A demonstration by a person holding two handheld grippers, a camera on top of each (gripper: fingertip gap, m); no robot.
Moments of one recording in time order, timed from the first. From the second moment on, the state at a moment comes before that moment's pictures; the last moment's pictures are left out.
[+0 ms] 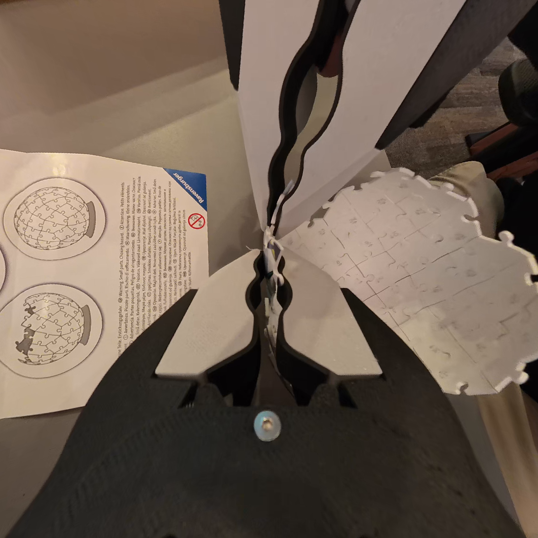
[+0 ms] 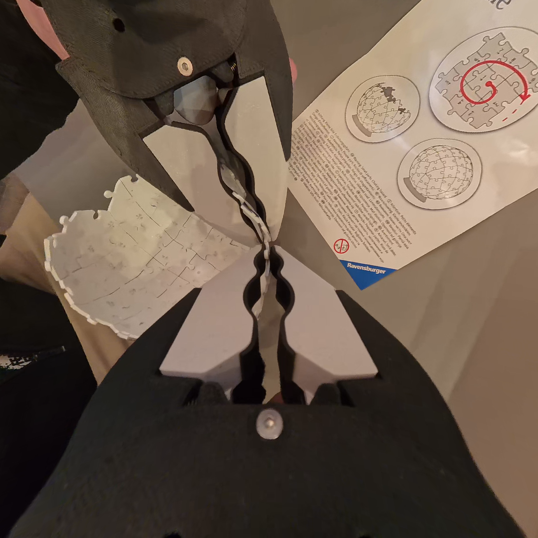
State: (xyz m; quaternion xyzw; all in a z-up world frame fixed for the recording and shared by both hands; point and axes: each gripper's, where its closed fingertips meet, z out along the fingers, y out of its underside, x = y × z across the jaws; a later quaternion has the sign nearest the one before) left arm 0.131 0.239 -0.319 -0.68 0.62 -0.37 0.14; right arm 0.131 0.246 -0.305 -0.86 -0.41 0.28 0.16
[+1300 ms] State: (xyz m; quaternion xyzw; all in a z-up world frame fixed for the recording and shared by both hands) left arm 0.126 0.243 -0.312 -0.66 0.64 -0.35 0.17; right arm 0.129 0.243 -0.306 -0.85 -0.41 0.29 0.15
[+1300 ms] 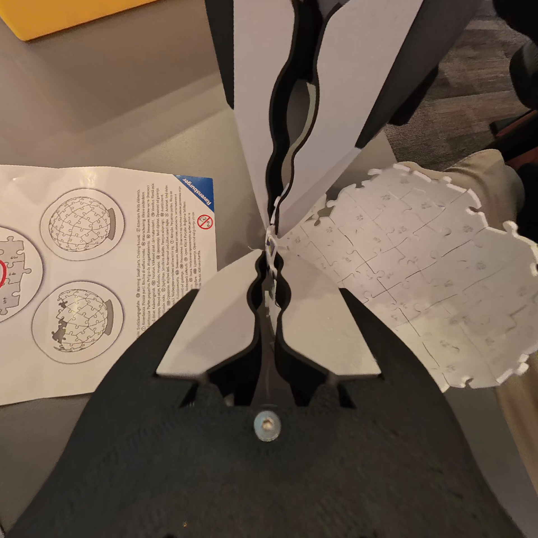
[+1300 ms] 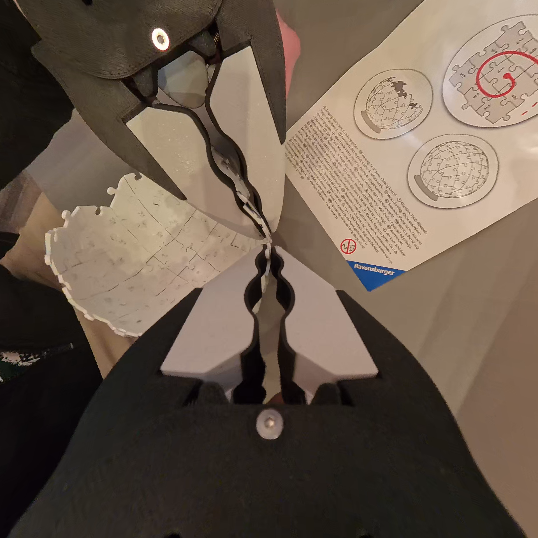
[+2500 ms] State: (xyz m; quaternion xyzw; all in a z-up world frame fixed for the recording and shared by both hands) left arm 0.119 0.244 -0.307 -0.70 0.59 -0.34 0.21; right arm 0.134 0.233 -0.314 -0.87 -0.38 0.29 0.14
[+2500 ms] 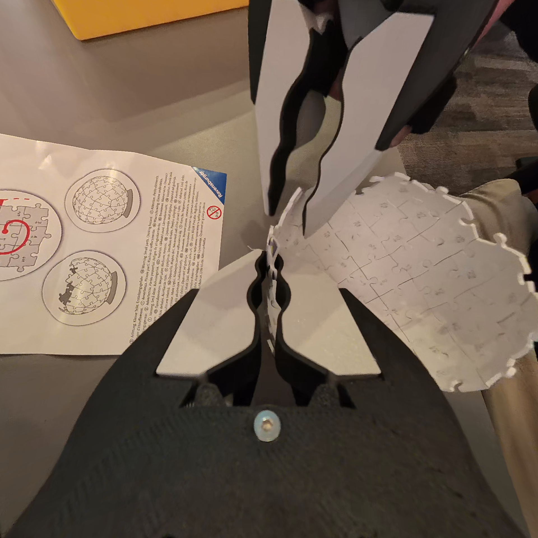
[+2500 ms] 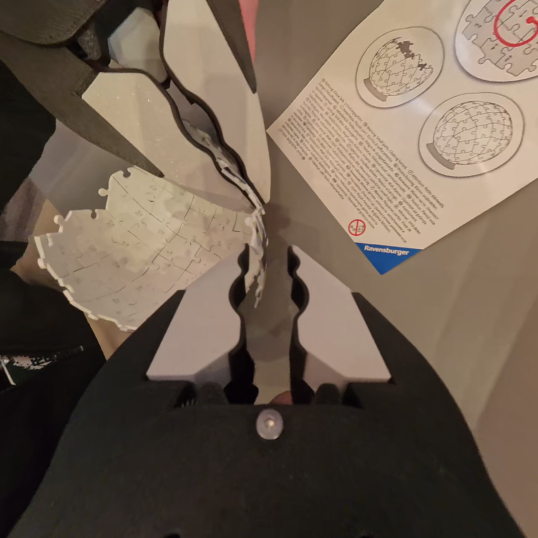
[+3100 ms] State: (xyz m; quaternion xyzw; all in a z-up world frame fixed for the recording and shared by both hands) left arm 0.111 0.244 -0.297 -0.73 0.56 -0.26 0.29; right arm 0.147 0.232 -0.302 -0.87 -0.35 0.31 0.14
